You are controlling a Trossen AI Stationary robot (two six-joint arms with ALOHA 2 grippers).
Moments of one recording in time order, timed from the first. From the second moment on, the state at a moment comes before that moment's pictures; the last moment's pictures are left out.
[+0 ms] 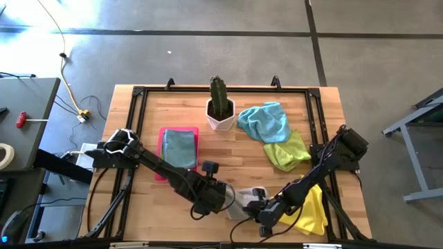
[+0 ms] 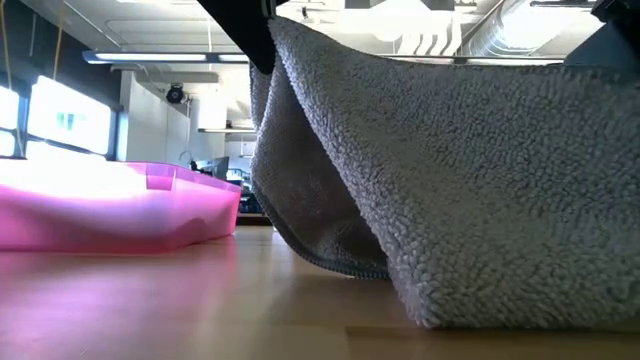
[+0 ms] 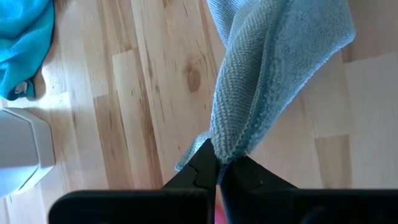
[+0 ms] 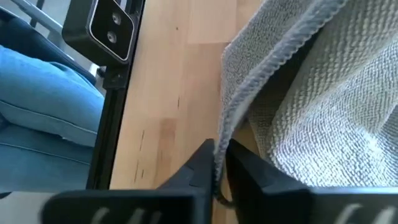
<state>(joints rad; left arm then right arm) -0.38 1.98 1.74 -1.08 -0.38 -0.22 0.71 1.82 1.03 -0.10 0.18 0.61</state>
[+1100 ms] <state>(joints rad) -0.33 1.97 2.10 -1.57 -0.59 -0.13 0.59 1.70 1.78 -1.45 0.33 0.60</state>
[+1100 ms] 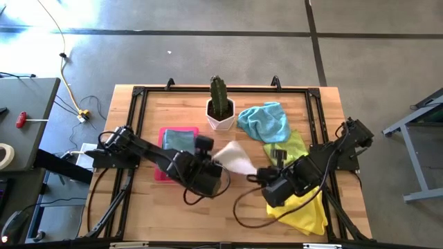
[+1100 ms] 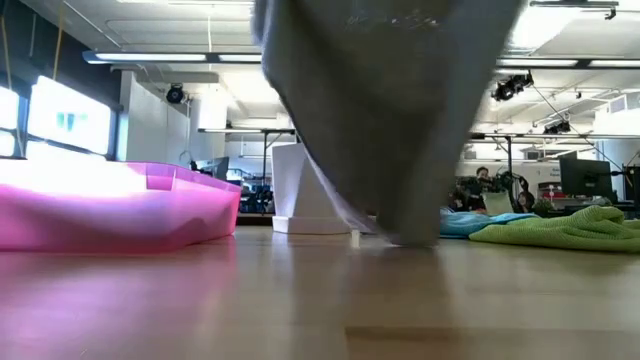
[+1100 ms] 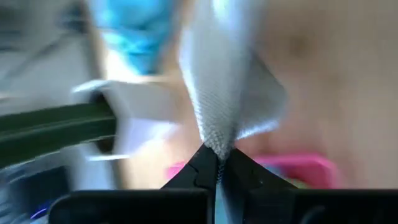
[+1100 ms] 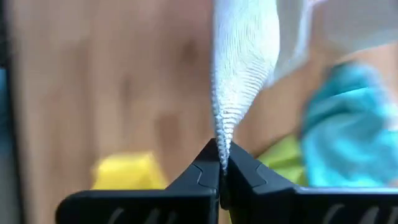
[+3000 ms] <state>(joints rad) -0.22 1.97 2.12 -1.57 -1.15 0.19 0.41 1.67 1.86 -1.57 0.65 0.05</state>
